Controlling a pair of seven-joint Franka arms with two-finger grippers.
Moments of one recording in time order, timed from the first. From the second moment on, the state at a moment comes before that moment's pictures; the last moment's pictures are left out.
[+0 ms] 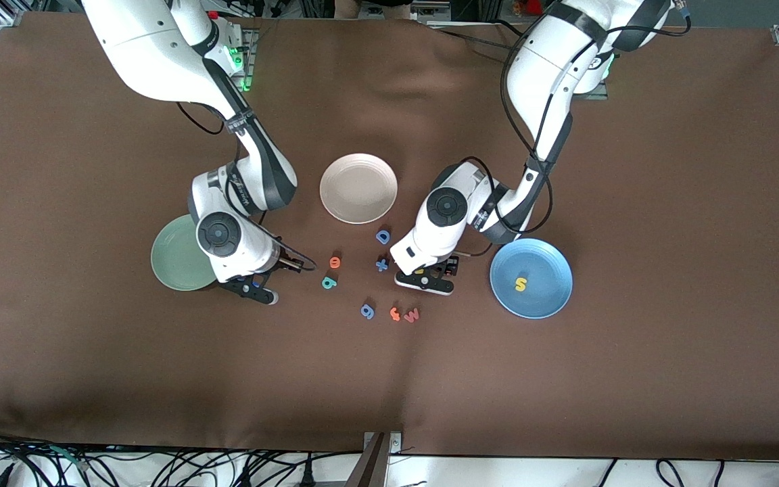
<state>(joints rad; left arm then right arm) -0.57 0.88 -0.07 -1.44 0.05 2.40 -0.45 0.38 0.63 0.00 -1.60 0.07 2.11 0.67</state>
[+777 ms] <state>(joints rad) -0.59 0.89 -0.07 -1.43 0.09 2.40 -0.45 0.36 0.53 -0.29 -1.74 0.07 1.98 0.21</state>
